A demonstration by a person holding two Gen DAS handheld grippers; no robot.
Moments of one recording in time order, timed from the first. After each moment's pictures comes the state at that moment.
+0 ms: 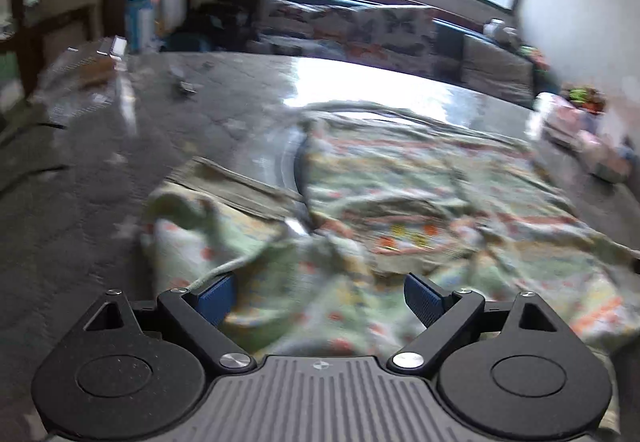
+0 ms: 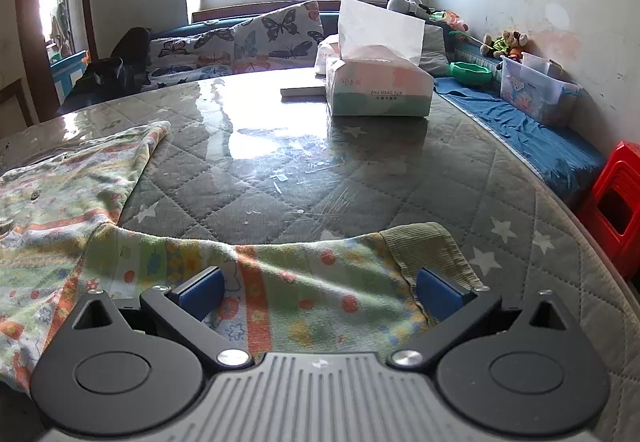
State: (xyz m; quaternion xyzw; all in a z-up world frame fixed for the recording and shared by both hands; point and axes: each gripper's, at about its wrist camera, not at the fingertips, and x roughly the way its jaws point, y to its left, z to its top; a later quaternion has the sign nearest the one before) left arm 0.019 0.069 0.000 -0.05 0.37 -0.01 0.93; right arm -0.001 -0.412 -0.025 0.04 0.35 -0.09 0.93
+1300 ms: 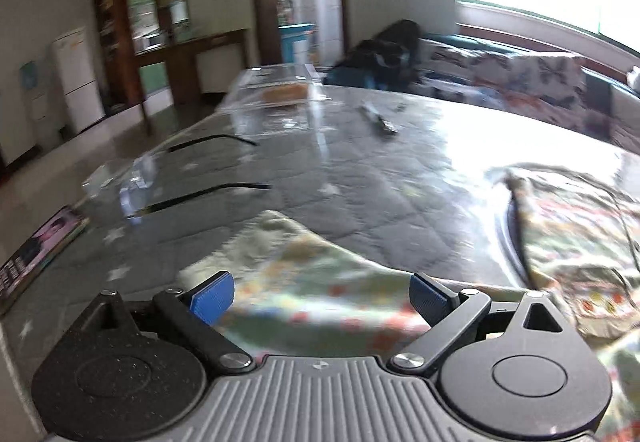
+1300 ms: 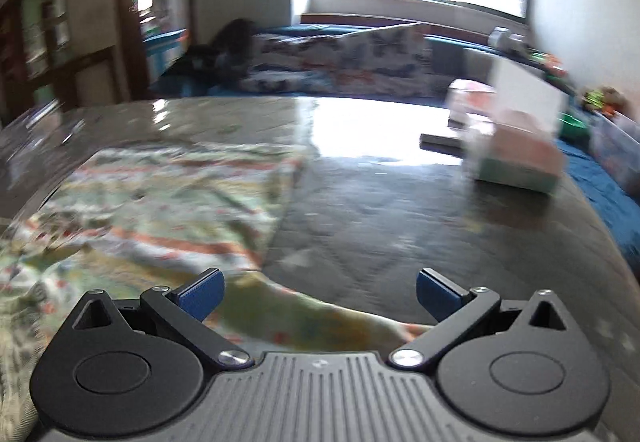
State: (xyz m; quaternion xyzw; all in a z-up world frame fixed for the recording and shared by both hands) left arm 0.009 0.128 0.003 -0.02 0.32 0.20 0.93; right arm 0.034 -0.333 0.004 -0.03 0.34 0.07 0.94
